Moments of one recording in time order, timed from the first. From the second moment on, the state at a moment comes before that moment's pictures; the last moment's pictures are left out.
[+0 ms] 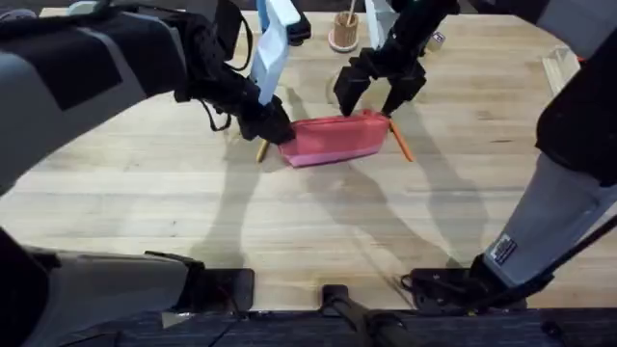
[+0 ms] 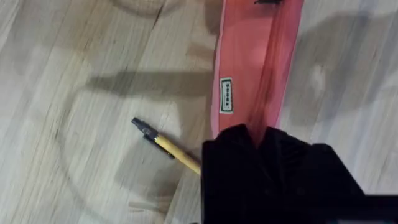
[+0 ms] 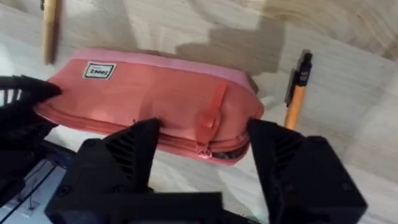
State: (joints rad) left arm -0.21 1.54 1.04 -0.78 0.56 0.87; right arm 0.32 2.07 1.82 -1.39 -0.26 0.06
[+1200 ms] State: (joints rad) left arm -0.21 1.54 1.04 -0.78 0.56 0.87; right arm 0.28 2.08 1.82 -1.39 -0.23 0.06
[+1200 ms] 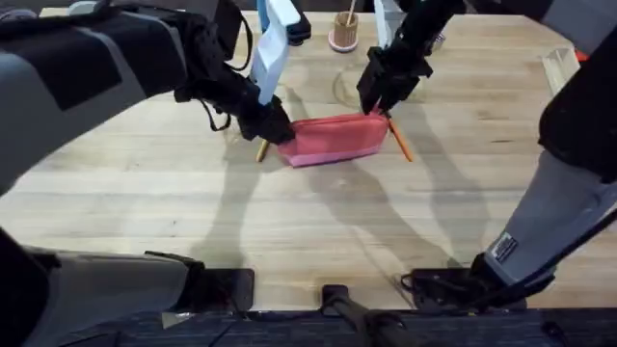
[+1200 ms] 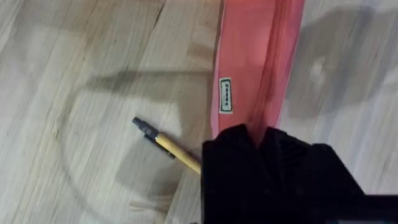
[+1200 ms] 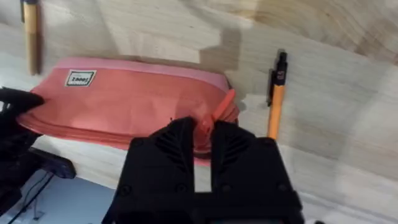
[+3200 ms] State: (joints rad) left arm -0.18 1.54 1.04 -0.82 0.45 0.87; right arm 0.42 2.09 1.92 -1.34 -0.43 -0.05
